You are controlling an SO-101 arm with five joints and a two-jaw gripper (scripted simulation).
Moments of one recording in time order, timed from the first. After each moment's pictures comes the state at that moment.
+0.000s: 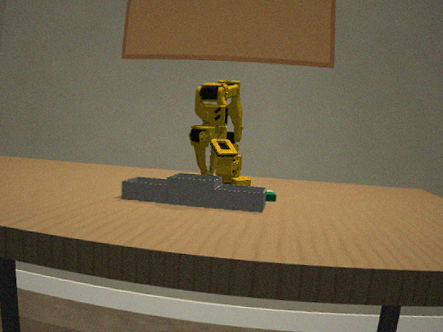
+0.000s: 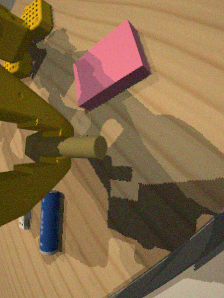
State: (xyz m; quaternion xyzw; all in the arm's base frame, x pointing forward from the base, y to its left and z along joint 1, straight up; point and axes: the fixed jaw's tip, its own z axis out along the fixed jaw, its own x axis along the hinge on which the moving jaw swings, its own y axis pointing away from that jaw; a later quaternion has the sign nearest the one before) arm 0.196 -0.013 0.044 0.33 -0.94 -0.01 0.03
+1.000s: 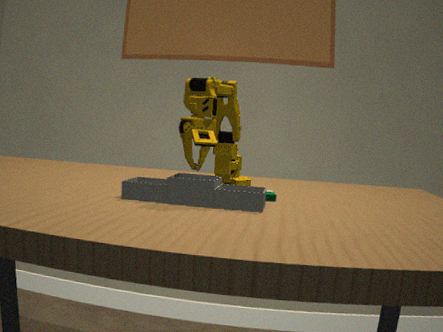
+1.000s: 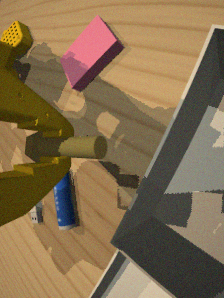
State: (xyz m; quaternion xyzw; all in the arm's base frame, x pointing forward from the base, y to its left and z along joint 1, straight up) arm 0.220 -0.033 0.057 0.21 -0.98 0.00 -0.01
